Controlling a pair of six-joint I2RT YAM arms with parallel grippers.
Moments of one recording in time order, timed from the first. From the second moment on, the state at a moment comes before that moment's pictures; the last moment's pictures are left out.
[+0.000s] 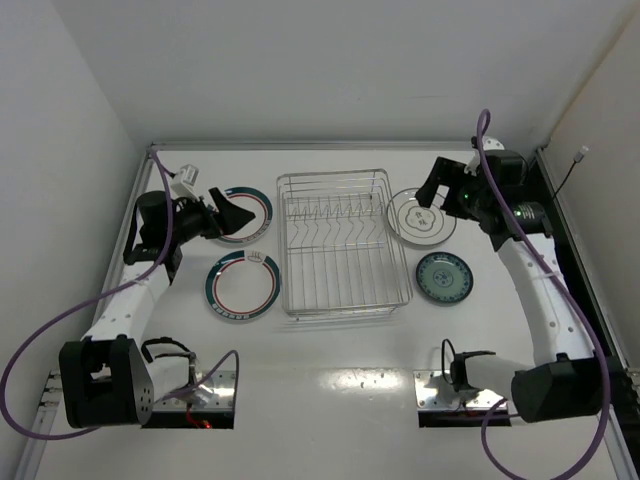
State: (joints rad) left arm 0.08 1.14 0.73 0.09 0.70 -0.47; right arm 0.07 1.19 1.22 -0.61 -0.11 0.34
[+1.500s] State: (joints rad) left arm 0.08 1.17 0.73 0.11 0.75 -0.48; right arm -0.38 2.05 1.18 -0.30 -0.59 0.51
